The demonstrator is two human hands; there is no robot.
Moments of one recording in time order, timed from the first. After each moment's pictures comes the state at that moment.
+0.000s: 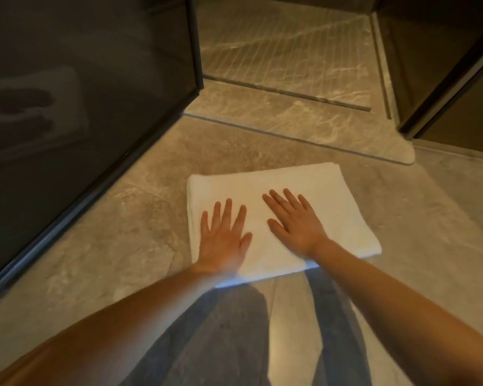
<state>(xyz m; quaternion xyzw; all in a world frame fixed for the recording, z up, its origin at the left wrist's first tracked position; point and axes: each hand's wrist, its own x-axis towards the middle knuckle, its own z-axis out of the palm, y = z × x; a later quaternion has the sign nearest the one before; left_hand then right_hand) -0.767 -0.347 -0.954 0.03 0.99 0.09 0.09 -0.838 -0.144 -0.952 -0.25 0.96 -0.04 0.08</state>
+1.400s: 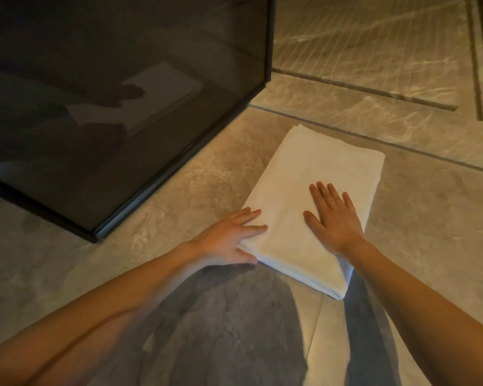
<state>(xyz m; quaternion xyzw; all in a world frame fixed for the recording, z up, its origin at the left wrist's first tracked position) -0.727 -0.468 -0.945 0.16 0.95 0.23 0.14 -0.830 -0.188 -0.967 -0.23 0.97 -0.07 0.06</state>
